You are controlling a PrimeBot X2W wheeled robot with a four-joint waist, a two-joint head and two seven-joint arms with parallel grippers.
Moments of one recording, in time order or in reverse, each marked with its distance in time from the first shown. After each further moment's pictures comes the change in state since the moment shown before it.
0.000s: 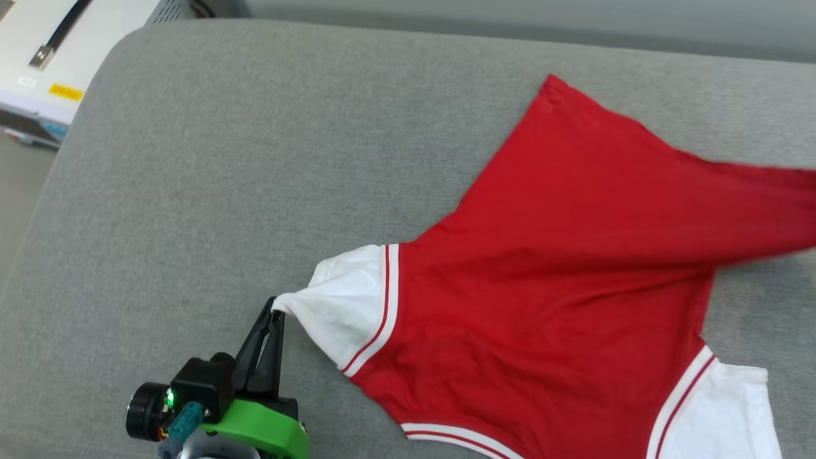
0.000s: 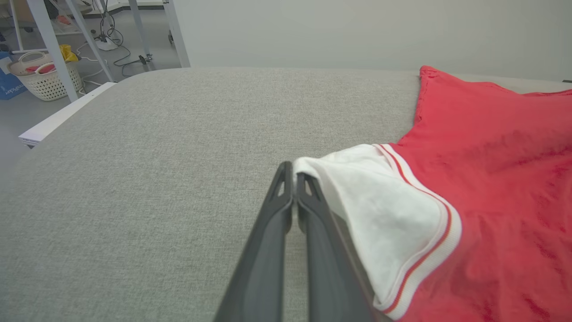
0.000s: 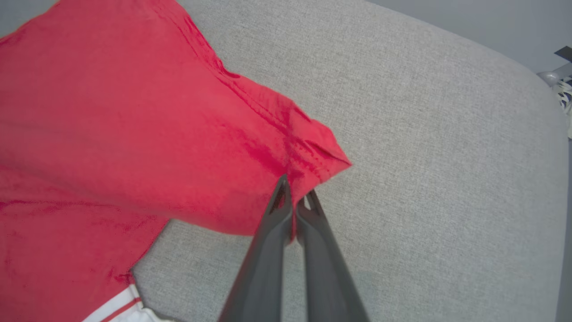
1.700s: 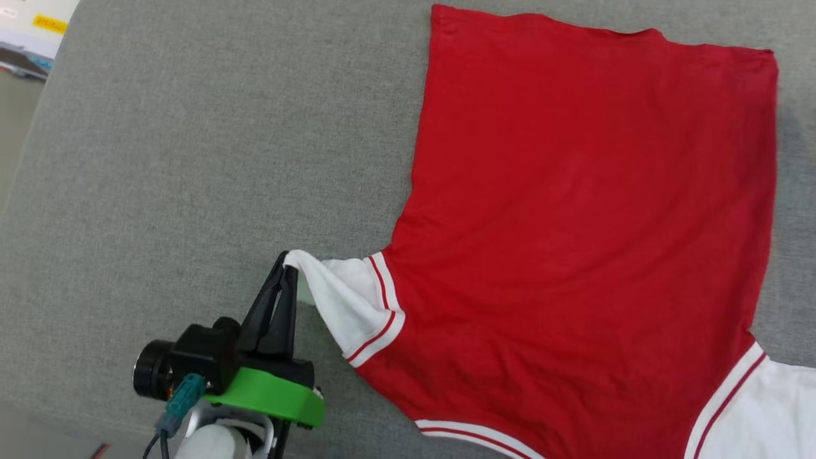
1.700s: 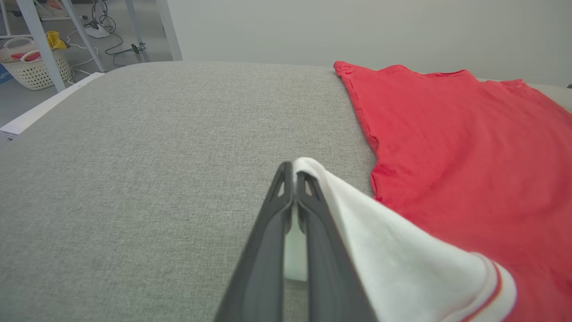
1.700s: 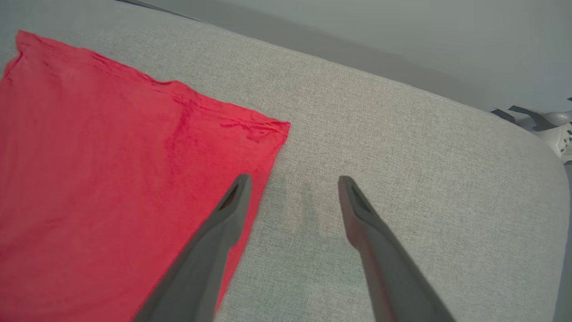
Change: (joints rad) left arm -0.086 0.128 -0.173 -0.130 -0.159 0.158 0.000; right arm -0.412 0.183 -0.202 0.042 -0.176 0.000 0.458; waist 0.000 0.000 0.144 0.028
